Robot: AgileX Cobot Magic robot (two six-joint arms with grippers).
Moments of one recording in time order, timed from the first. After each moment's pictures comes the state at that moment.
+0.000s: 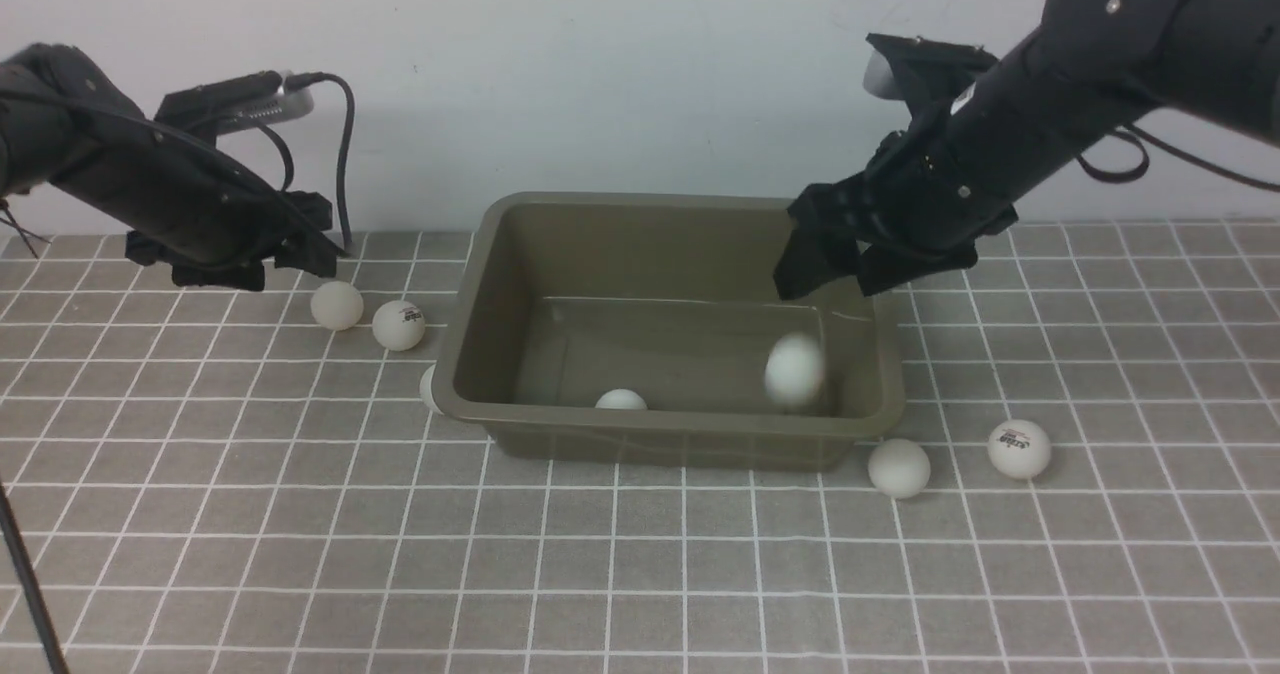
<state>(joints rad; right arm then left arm) 0.29 1.90 -1.64 0.42 1.08 -0.14 0.13 2.14 -1.65 -0.46 0.70 0.32</state>
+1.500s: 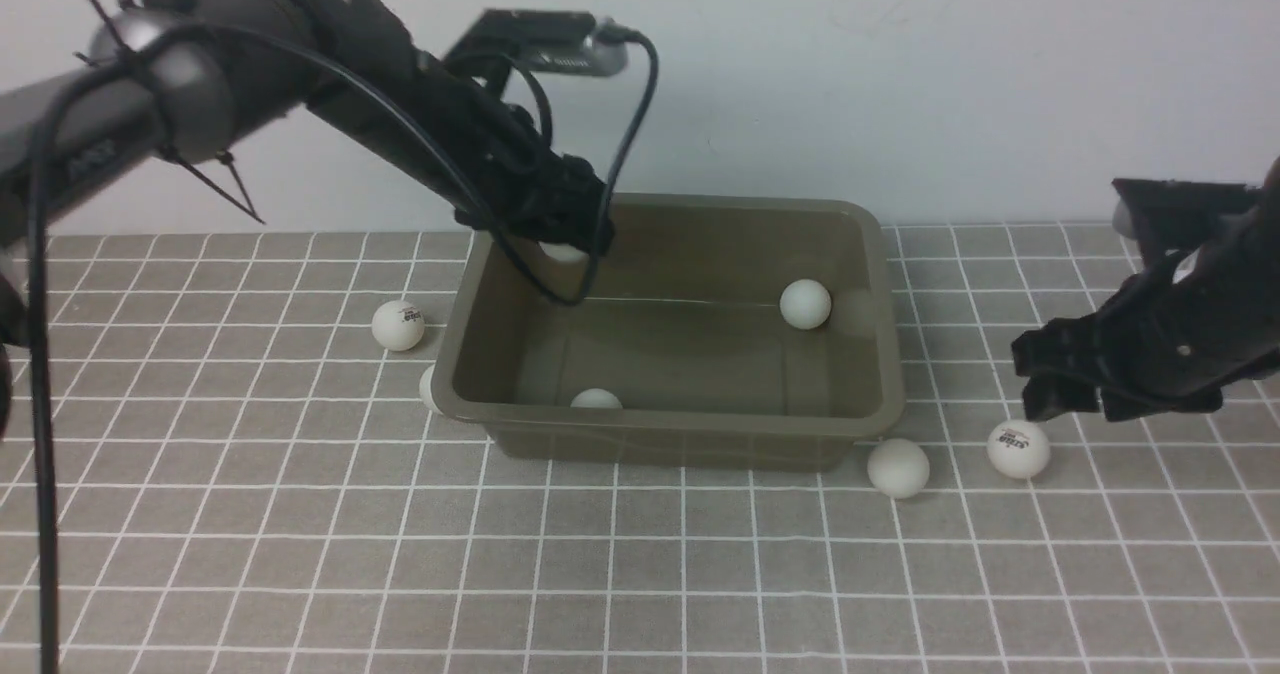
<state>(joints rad) 0.09 1.73 -1.11 0.15 0.75 0.04 -0.26 2.06 -1.75 -0.55 0.87 0.49</state>
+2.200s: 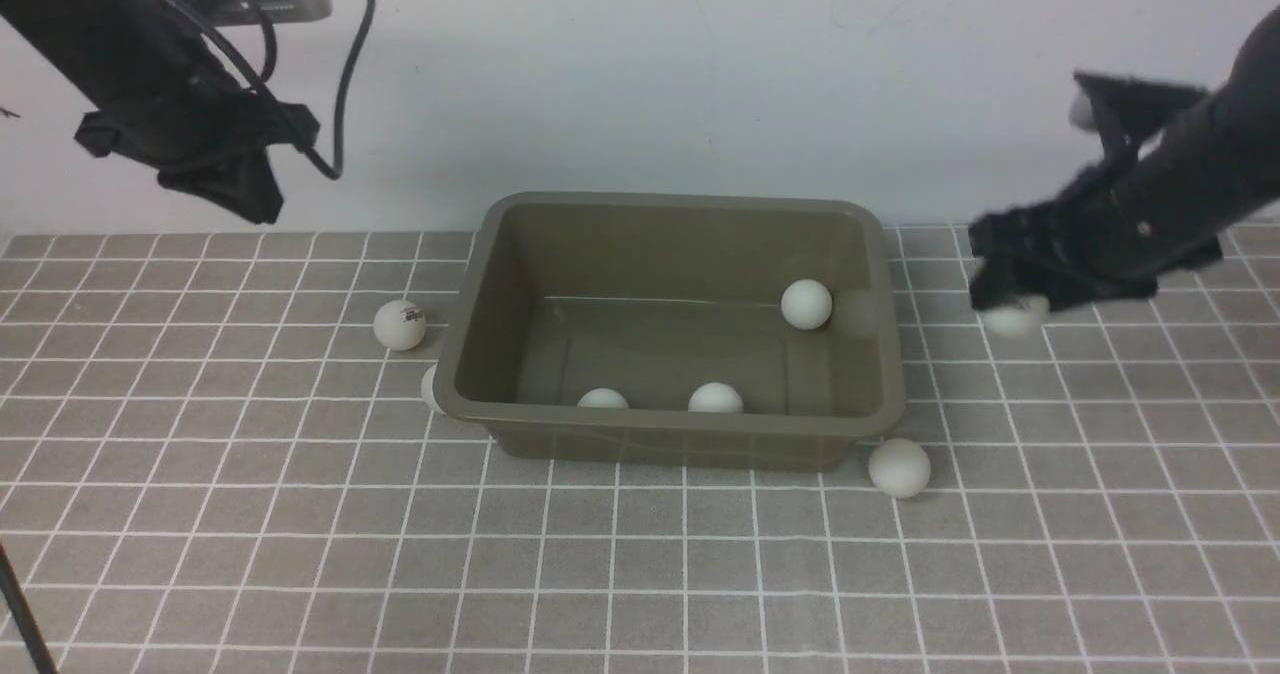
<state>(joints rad) 0.14 1.74 -1.40 0.35 0.89 -0.09 0.08 2.03 -1.91 -0.23 1.22 0.22</state>
